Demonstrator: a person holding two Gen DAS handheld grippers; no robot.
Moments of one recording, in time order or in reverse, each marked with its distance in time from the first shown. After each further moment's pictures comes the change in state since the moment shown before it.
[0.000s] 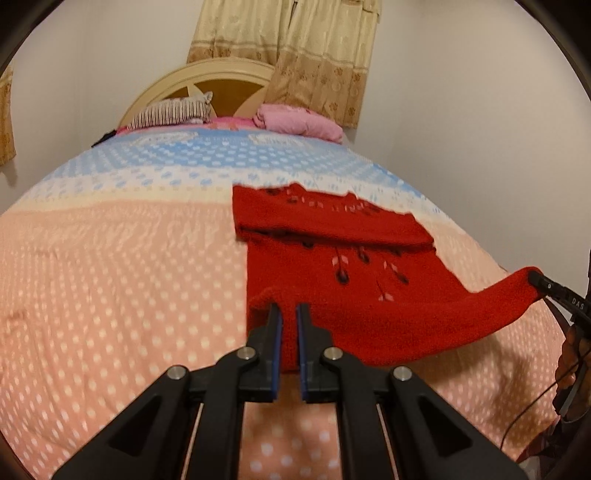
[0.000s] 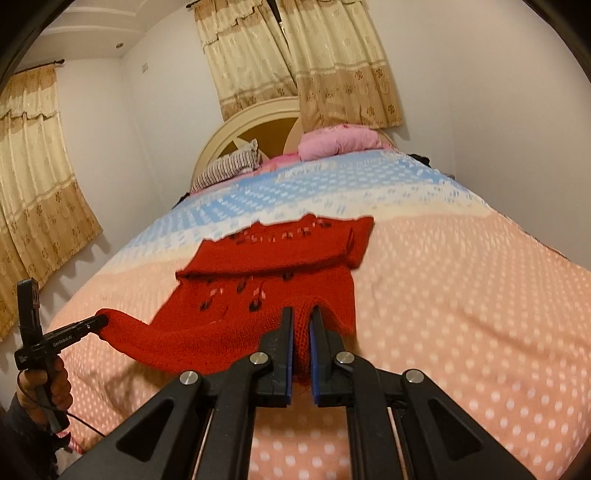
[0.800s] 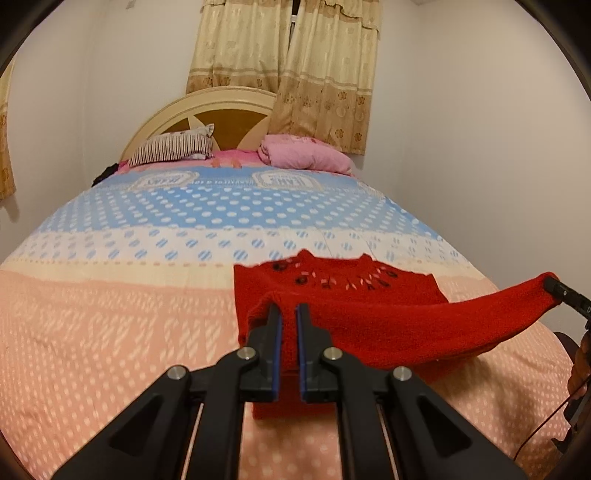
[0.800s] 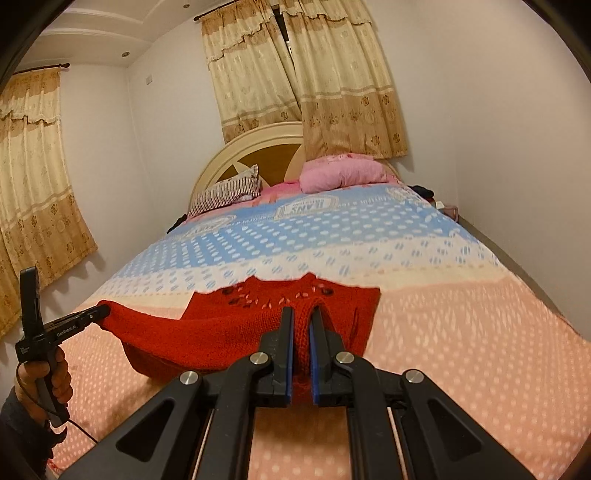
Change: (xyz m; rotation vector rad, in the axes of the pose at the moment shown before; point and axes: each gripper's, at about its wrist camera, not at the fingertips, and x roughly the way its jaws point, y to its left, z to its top) left arm 0.043 -0.003 0.106 0.036 -0.092 0.048; right arm 0.045 0.008 0.100 -0.046 -0.082 -0.017
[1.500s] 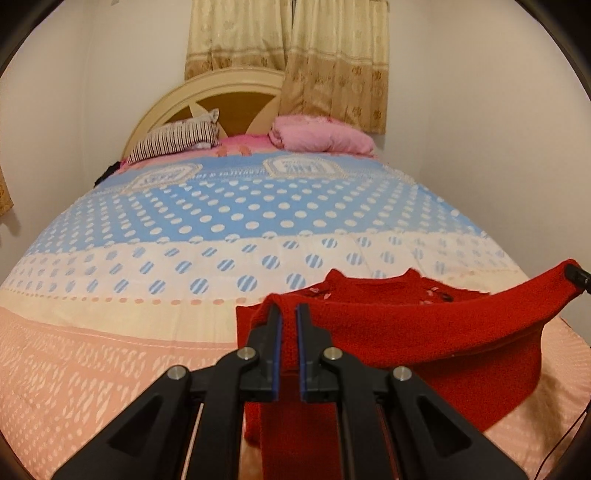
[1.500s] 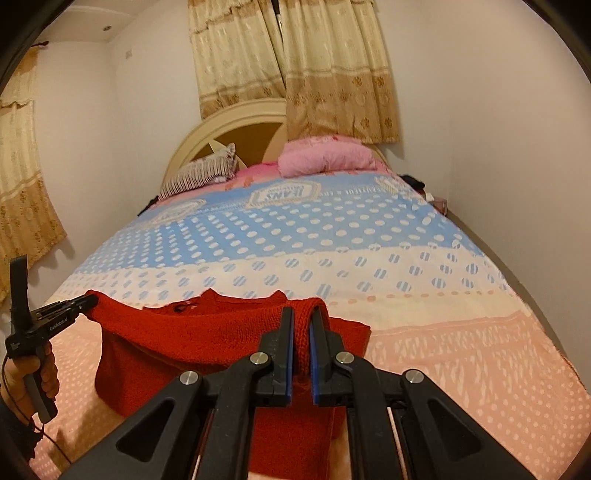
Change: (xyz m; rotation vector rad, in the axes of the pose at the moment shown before) left arm 0.135 0.005 0.052 0.037 0.090 0.090; right arm 0.137 -0.025 0.057 -0.023 0.107 -0.095
